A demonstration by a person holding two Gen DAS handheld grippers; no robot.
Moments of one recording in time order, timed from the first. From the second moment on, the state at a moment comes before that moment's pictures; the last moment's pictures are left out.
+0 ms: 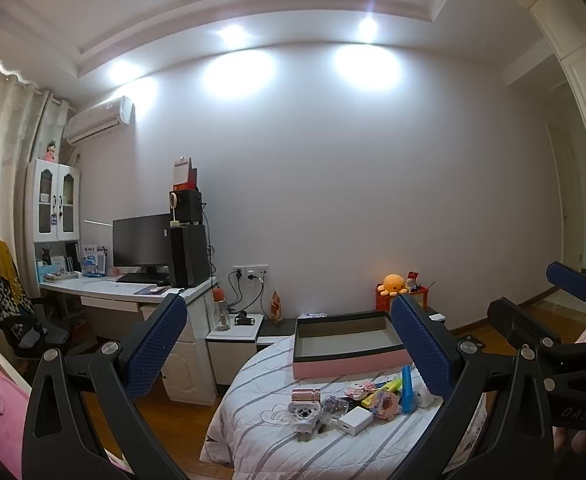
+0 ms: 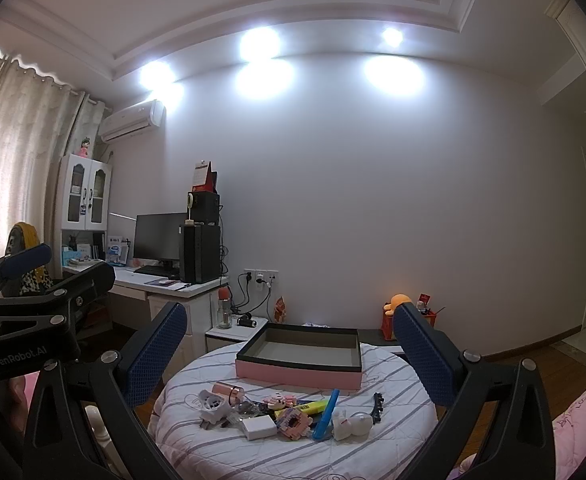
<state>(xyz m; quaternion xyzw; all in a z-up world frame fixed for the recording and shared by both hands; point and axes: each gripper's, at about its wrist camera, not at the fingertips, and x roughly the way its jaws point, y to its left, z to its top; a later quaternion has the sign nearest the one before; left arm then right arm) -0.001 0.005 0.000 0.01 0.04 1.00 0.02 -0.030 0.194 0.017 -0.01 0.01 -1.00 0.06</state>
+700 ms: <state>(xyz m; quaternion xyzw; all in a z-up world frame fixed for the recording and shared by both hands) 0.011 0.002 -0.003 0.06 0.03 1.00 0.02 -0.022 0.194 0.018 -0.03 0.01 -1.00 0.06</state>
